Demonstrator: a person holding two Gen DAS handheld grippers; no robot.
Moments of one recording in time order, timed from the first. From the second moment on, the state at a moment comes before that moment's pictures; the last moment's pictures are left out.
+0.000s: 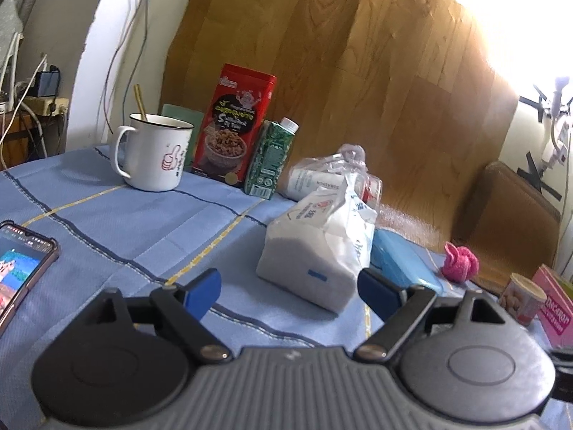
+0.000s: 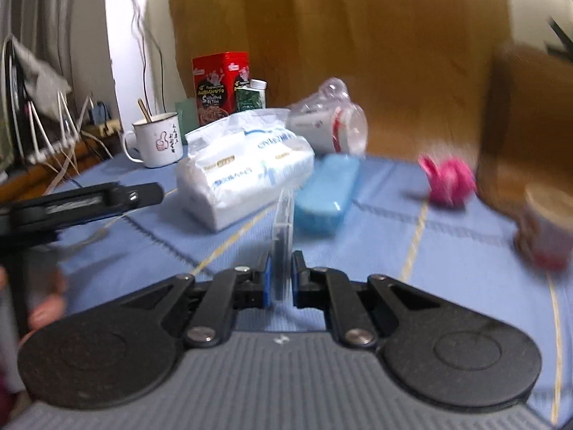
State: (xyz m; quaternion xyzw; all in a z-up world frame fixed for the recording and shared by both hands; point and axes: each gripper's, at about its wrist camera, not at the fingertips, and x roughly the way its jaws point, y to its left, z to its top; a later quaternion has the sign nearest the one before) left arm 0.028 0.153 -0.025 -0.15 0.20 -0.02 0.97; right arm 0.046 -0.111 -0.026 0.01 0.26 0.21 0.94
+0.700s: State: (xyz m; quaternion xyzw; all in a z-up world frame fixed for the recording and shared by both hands) left arm 0.035 0.073 -0.016 -0.14 0.32 -0.21 0.91; right arm -0.006 -0.170 -0.051 0.01 0.26 0.14 0.95
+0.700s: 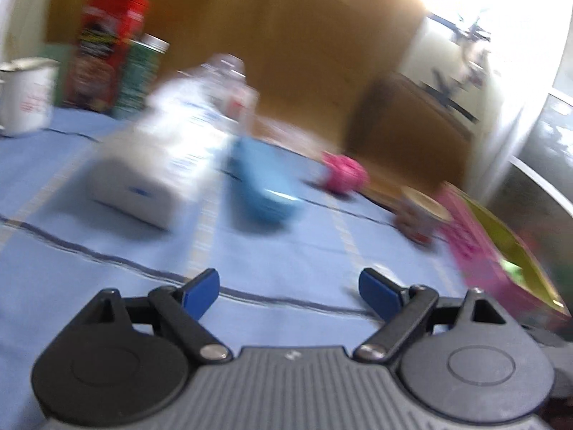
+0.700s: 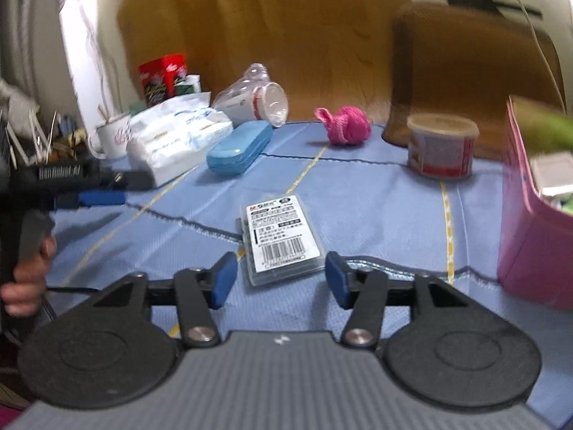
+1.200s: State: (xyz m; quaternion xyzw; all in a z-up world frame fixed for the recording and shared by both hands) left arm 0.063 -0.007 -0.030 -0.17 0.43 -0.29 0.84; right arm 0.009 -0.186 -0.059 0.02 0.27 0.17 0.95
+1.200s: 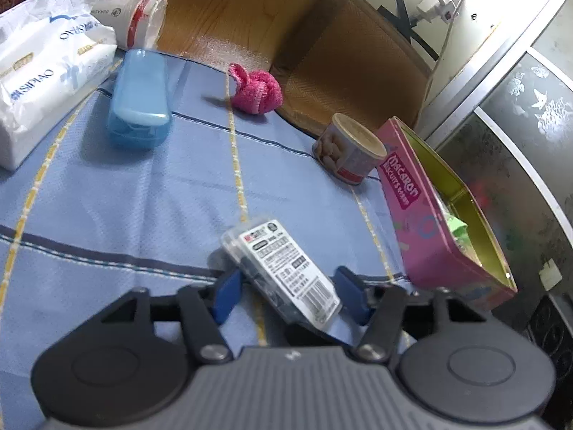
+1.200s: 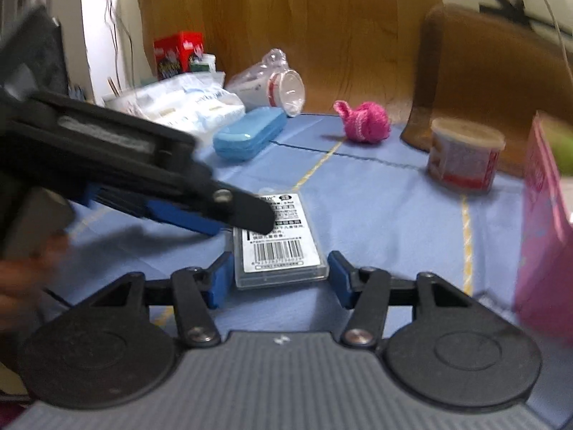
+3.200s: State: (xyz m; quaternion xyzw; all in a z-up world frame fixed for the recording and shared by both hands) left arm 0.011 -0.136 0.040 0.11 0.27 -0.25 0.93; right arm -0.083 -0.331 -0.007 0.24 0.11 -0.11 0.96
